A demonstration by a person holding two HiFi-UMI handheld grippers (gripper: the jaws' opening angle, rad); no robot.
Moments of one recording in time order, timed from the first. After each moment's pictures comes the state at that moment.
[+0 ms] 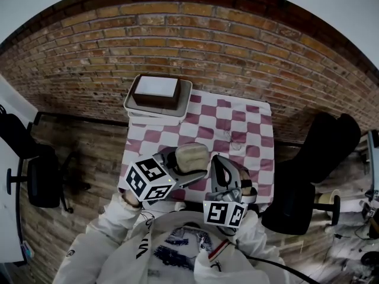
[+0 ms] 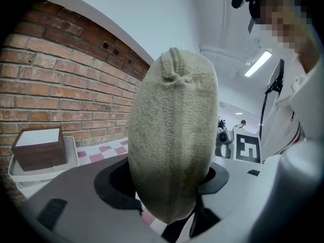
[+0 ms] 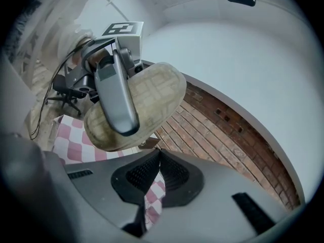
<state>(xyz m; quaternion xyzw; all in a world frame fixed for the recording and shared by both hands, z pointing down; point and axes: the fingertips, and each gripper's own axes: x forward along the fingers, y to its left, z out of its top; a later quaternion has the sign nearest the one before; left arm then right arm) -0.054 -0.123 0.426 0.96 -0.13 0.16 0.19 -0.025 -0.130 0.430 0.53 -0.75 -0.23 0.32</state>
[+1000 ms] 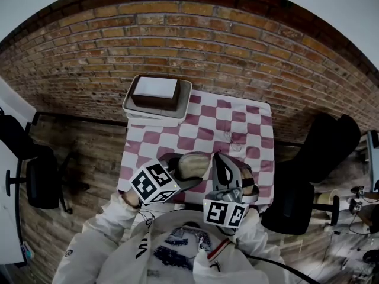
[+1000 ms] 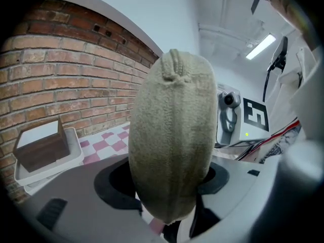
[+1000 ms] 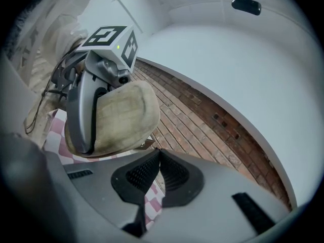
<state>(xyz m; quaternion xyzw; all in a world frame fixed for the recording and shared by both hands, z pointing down) -0.062 -0.119 0.474 0.94 -0.11 0.26 0.17 -0.027 -0.147 0.416 0.53 -0.73 -0.26 0.33</state>
